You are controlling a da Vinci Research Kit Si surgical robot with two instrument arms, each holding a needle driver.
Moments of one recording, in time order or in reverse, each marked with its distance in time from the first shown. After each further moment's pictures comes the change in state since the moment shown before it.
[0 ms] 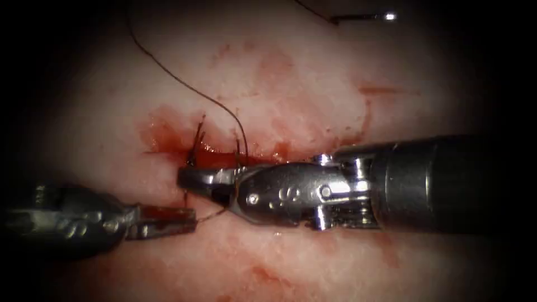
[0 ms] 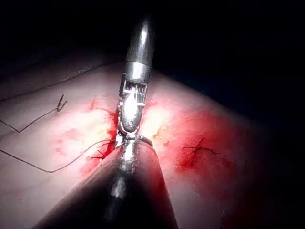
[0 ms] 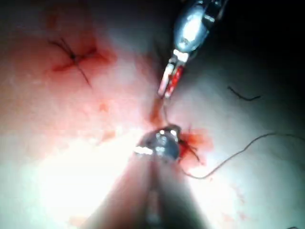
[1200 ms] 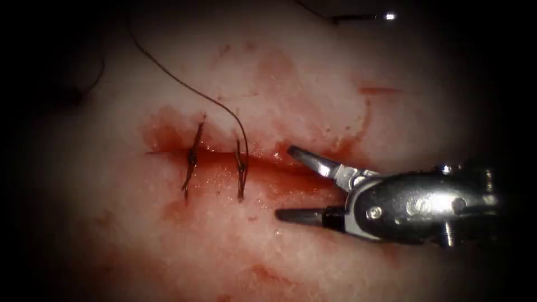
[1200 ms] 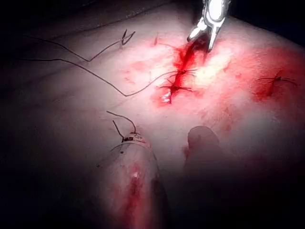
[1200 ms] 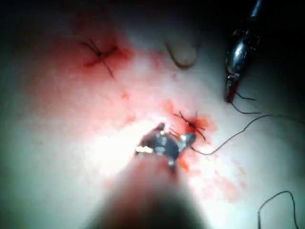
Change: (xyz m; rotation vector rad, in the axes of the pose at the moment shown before) right arm 0.001 0.002 -0.012 -0.100 -0.025 0.095; left arm -0.023 -0.013 -0.001 0.068 -0.111 -0.200
